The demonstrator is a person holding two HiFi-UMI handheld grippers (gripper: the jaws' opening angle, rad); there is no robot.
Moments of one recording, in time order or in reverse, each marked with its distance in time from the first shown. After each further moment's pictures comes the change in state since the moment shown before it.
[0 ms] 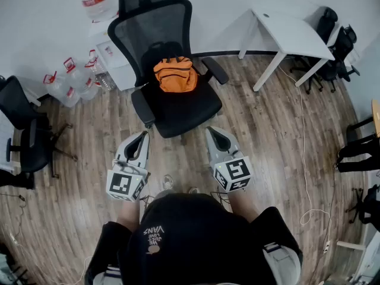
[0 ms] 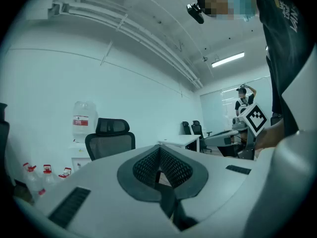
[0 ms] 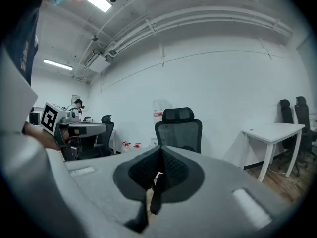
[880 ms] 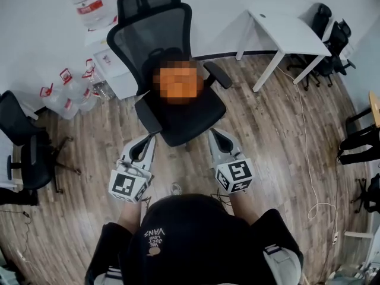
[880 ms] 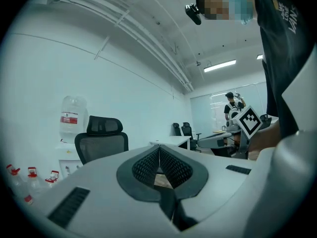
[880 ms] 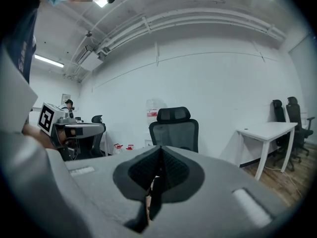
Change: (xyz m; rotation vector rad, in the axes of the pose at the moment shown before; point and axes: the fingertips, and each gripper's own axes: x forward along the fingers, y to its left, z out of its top) left arm 0.017 0.055 -0.015 -0.003 -0.026 -0.143; right arm 0.057 0.018 -0.007 0.024 -0.008 -0.095
